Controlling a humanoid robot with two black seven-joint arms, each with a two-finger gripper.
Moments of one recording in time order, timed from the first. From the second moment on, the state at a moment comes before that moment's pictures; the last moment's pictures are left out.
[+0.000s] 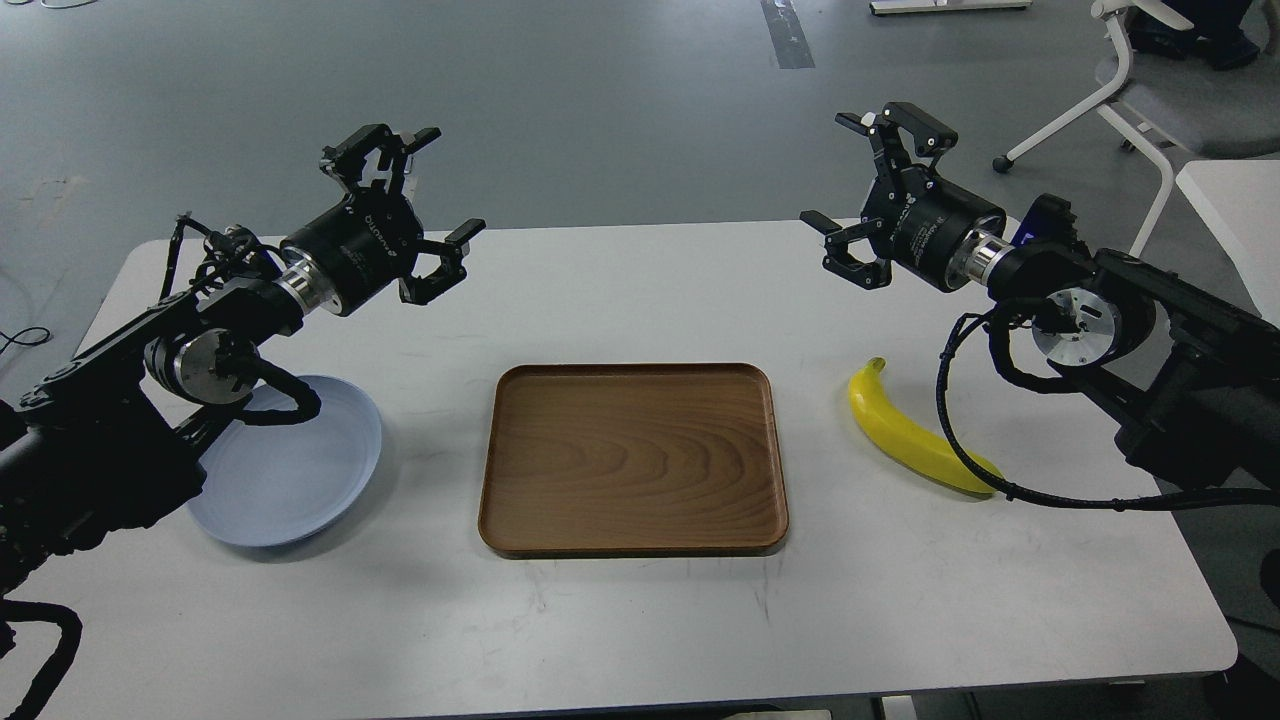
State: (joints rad) left arm -0.83 0.36 -0.61 -0.76 0.05 -0.49 -0.15; right arm 0.89 -0.48 0.46 0.95 0.03 0.28 0.09
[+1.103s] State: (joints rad) left arm -0.81 0.69 -0.37 -0.99 1.17 -0.02 -0.49; right arm 0.88 -0.50 0.46 0.96 -0.02 0.27 0.10
